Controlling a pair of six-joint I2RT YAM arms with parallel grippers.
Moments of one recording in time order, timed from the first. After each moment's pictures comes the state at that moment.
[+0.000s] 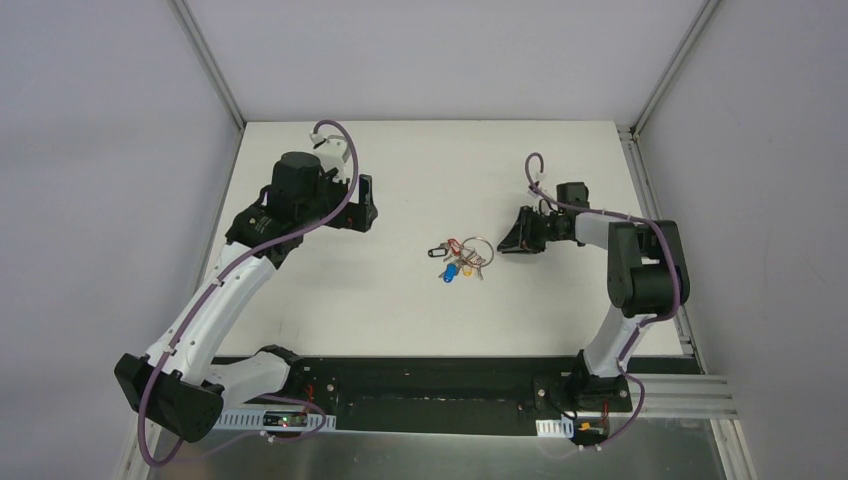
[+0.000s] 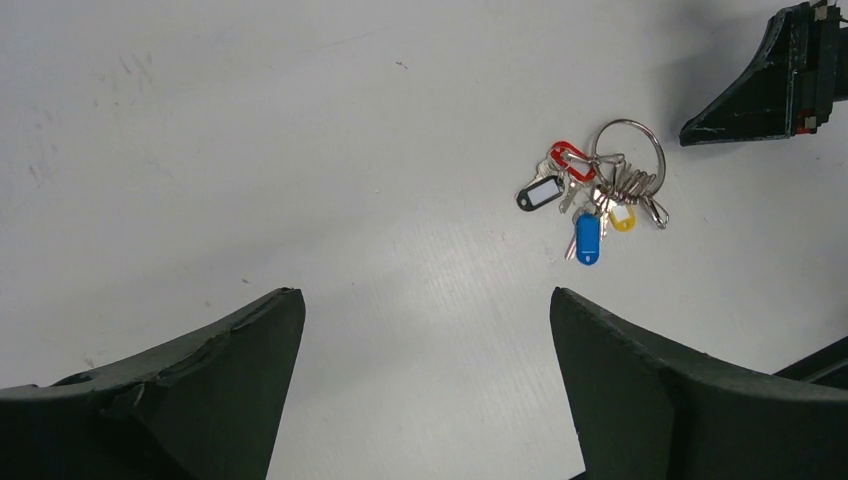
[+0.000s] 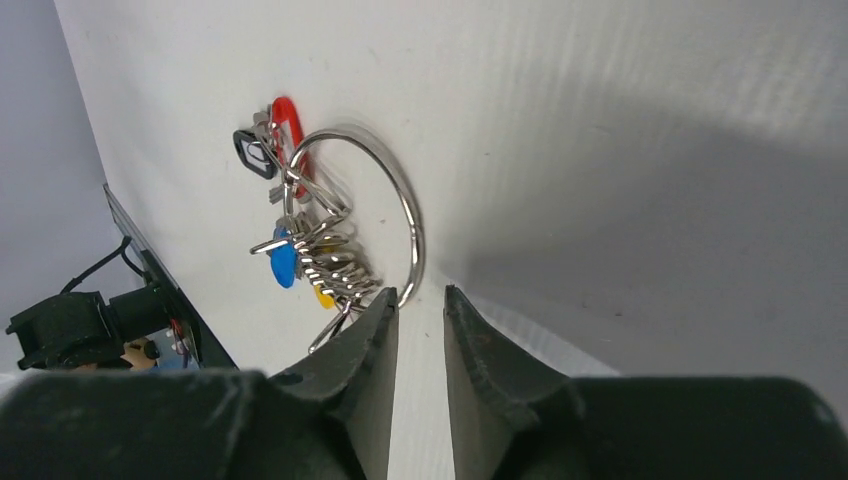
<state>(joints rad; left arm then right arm) -0.40 1.10 1.16 -0.61 0.03 -0.16 0.09 1.81 0.94 -0.20 -0.77 0.25</state>
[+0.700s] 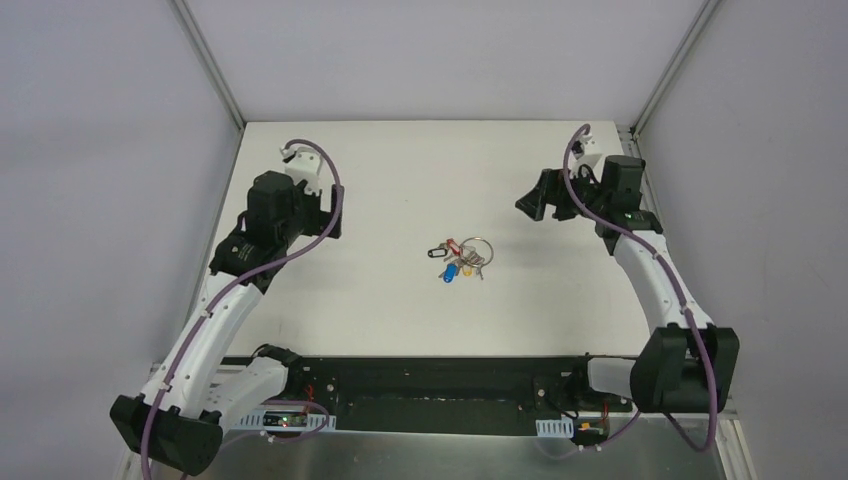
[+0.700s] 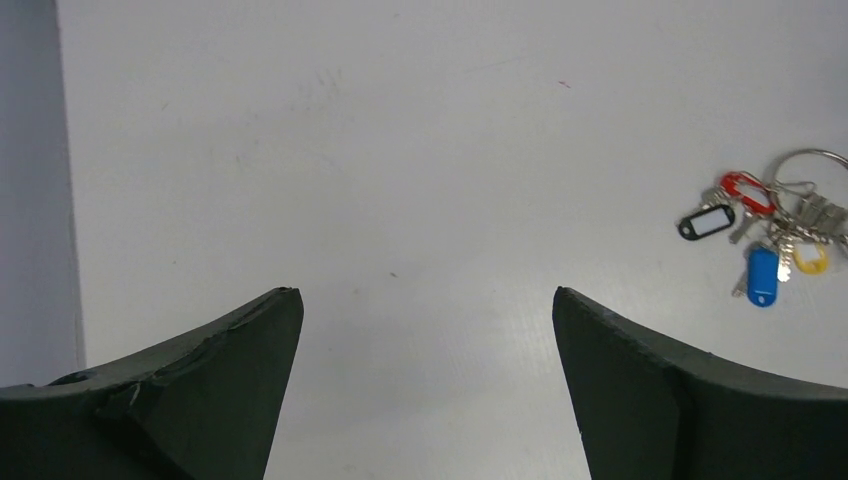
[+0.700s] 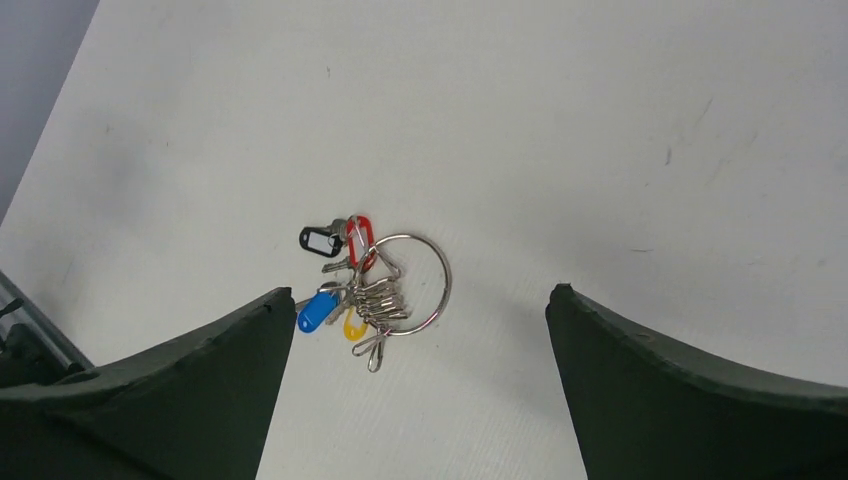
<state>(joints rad) -0.33 0.96 1.02 -0.54 -0.14 0.02 0.03 1.32 0.98 -0.29 -0.63 0.10</state>
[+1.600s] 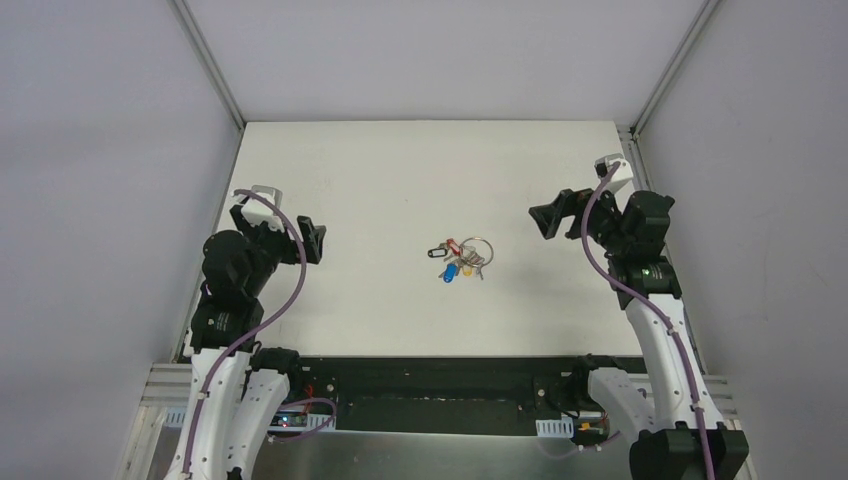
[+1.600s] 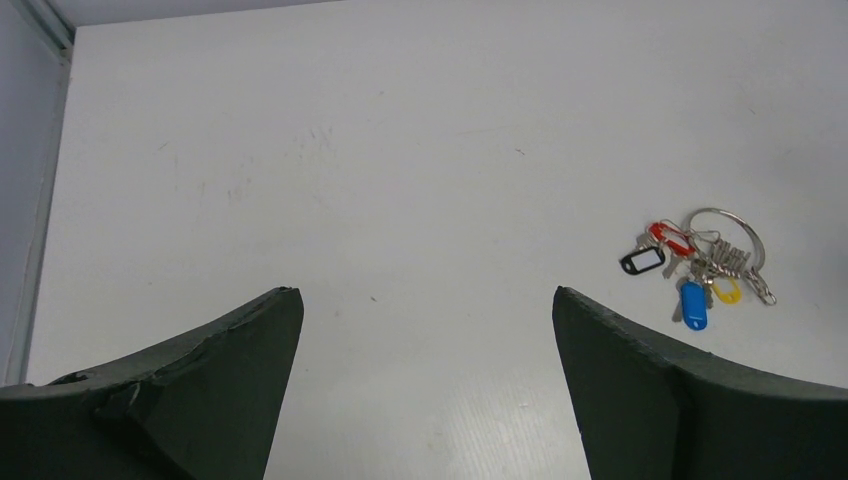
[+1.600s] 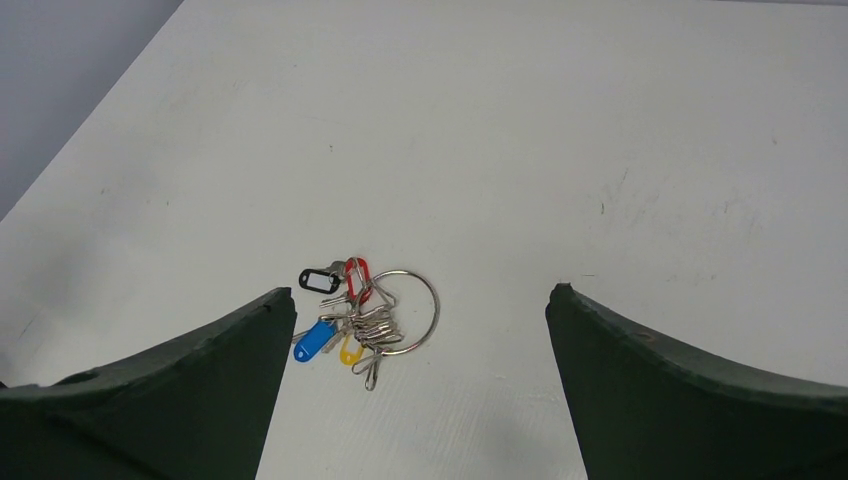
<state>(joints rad) -0.05 0.53 0.73 -0.39 0.14 -0.04 0.03 0.86 0.80 -0.20 -0.50 0.13</state>
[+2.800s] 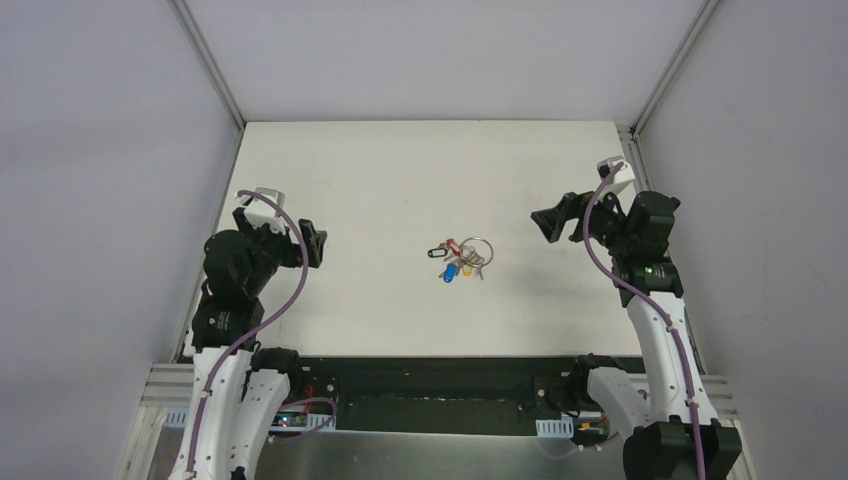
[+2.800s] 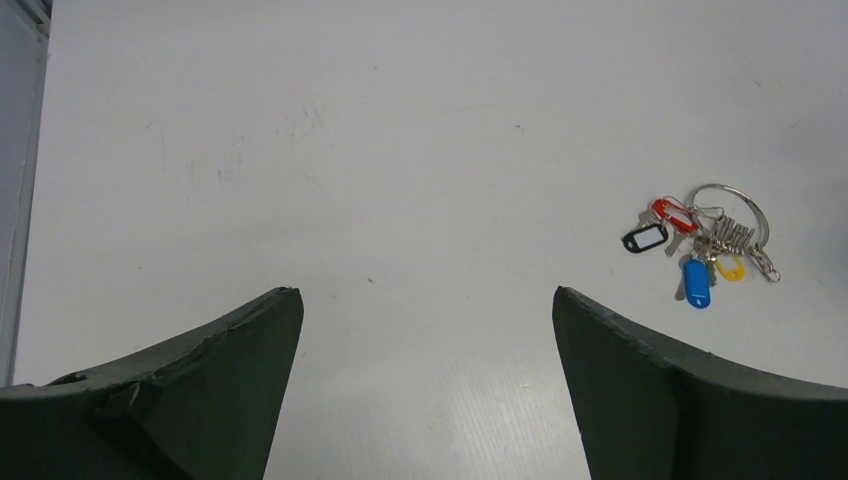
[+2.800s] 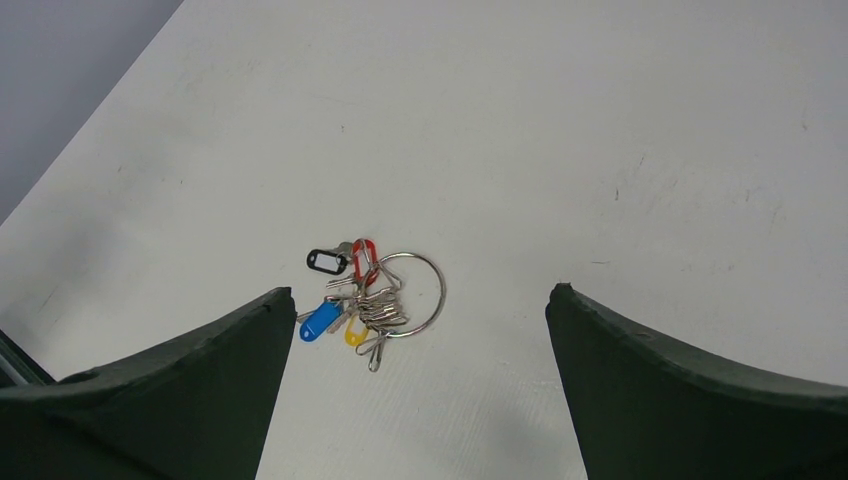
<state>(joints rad) -0.02 0.52 0.71 -0.42 0.21 -0.03 -0.04 0.88 0.79 -0.22 -0.62 0.11</state>
